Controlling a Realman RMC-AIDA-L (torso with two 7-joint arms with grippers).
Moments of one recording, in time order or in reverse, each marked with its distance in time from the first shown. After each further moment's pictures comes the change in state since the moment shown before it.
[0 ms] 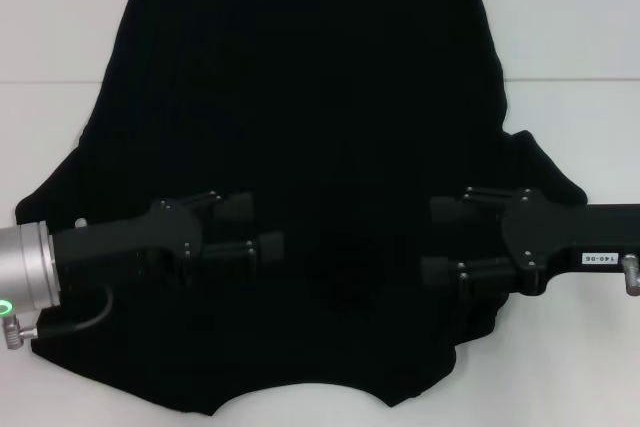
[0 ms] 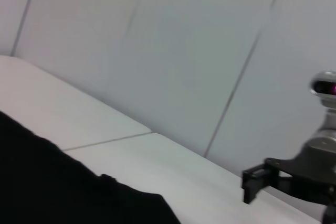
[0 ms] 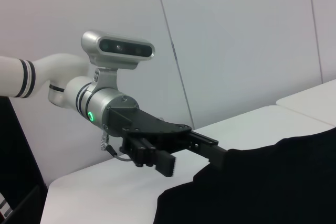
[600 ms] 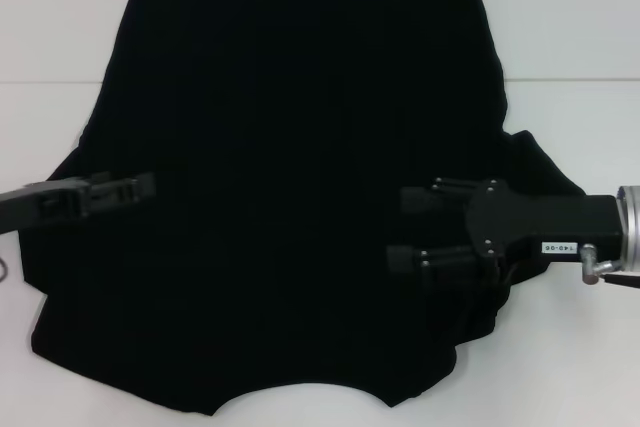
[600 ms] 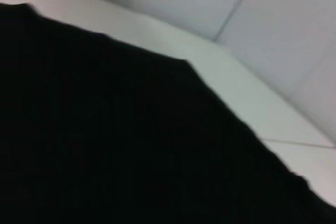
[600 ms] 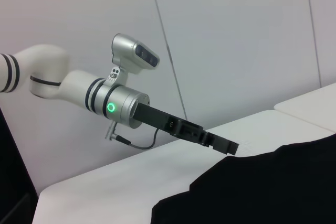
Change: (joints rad) left arm 0.010 0.046 -0.115 0.118 0.147 -0.297 -0.370; right arm 0.032 0.042 -0.006 0.001 0.000 0.061 0.008
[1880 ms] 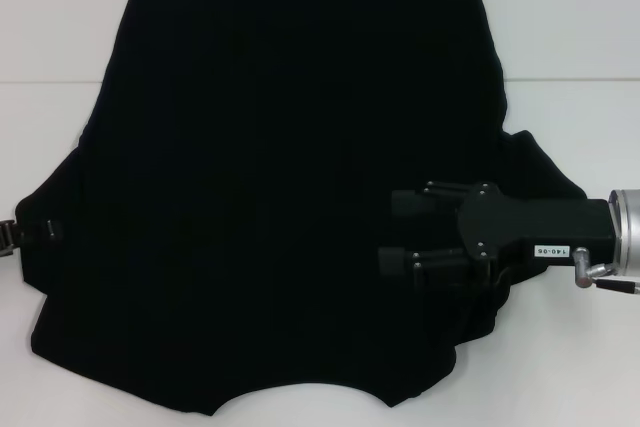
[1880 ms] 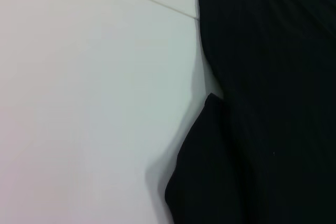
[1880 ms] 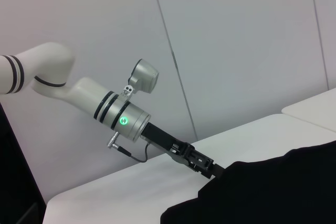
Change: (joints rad) left arm 0.000 0.003 -0.007 0.076 0.337 -0.229 -0.395; right arm 0.003 0.011 0.009 0.013 0.002 -0.006 0.007
